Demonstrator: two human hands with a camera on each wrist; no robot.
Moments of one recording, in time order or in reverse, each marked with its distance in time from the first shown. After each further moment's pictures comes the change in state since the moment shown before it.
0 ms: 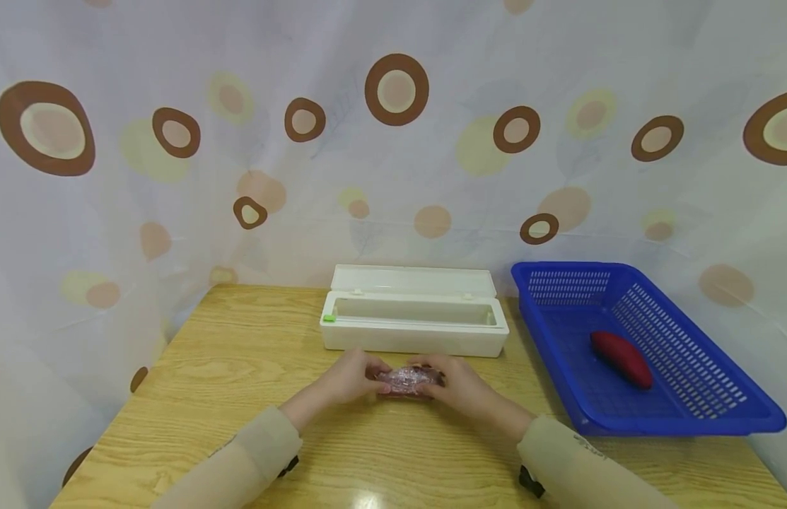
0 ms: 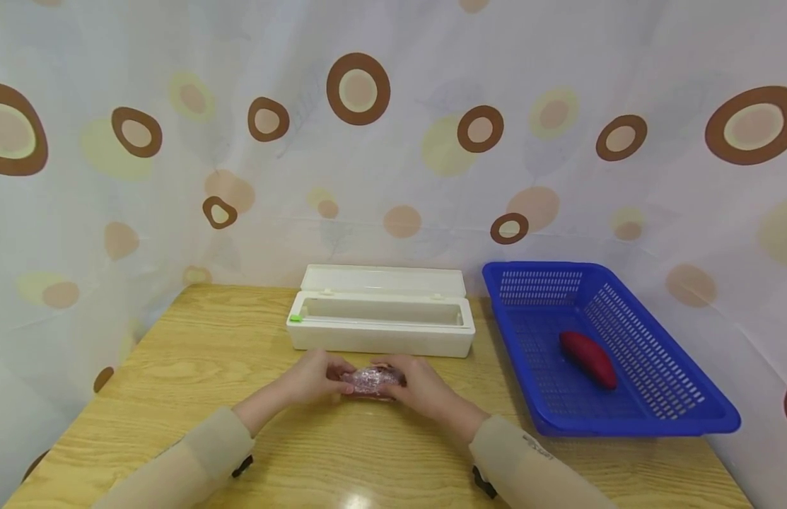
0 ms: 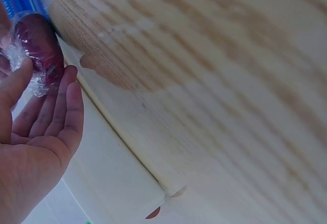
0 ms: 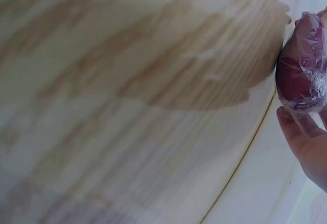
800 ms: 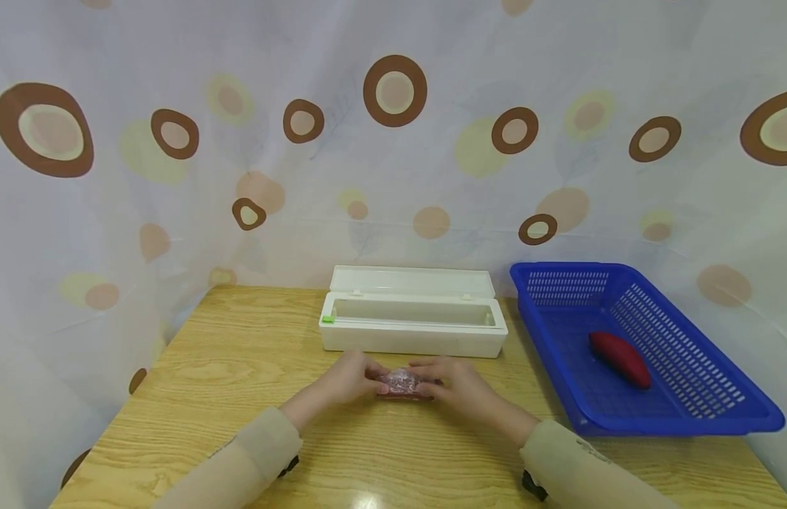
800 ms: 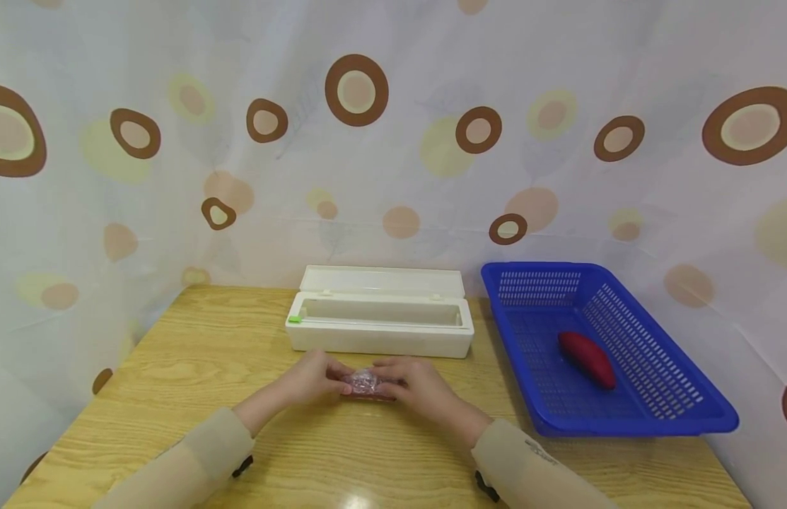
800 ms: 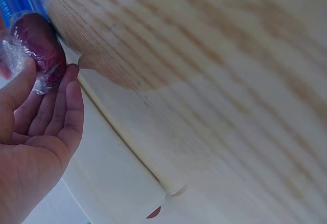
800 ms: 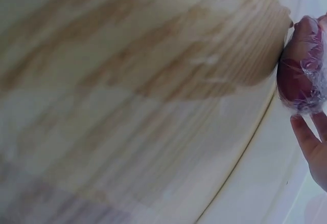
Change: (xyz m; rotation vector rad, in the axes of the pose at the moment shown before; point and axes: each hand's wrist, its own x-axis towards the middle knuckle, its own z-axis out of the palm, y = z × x) left_hand 0.001 0.000 0.001 0.005 -0.022 -0.008; right_hand -0.005 -0.002 -0.005 -0.101 0.027 -0.133
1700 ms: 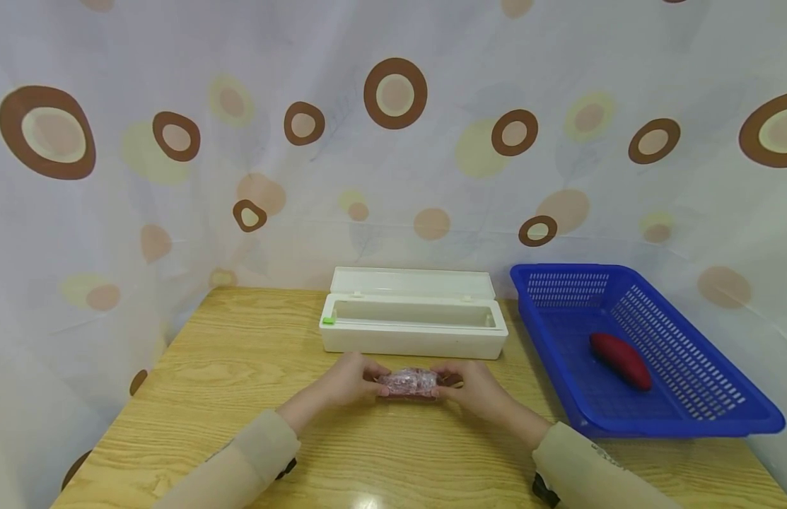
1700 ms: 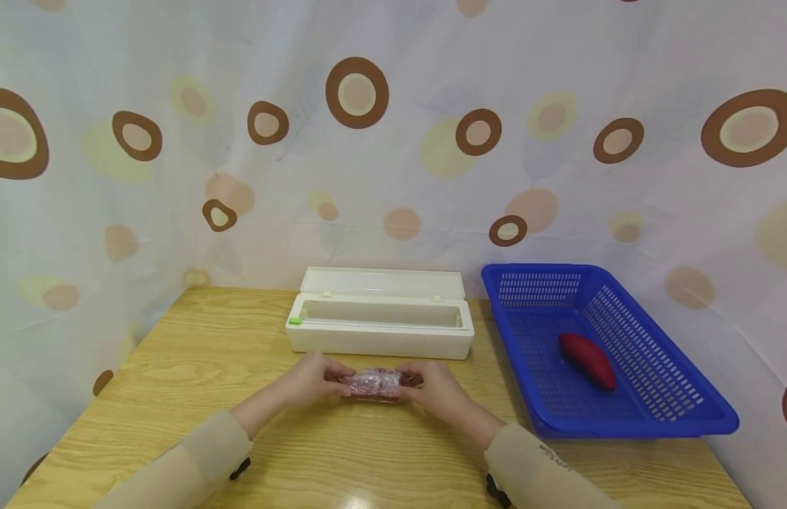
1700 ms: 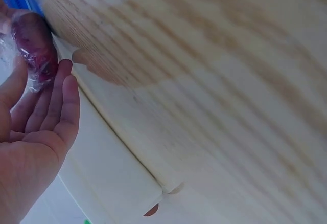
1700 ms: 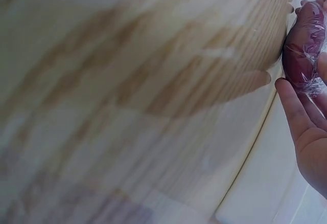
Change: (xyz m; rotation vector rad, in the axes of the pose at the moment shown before) left_hand -0.004 -0.002 -0.001 -0.085 -0.017 -0.059; right_hand -0.009 0.018 -0.002 0.186 0.002 0.238
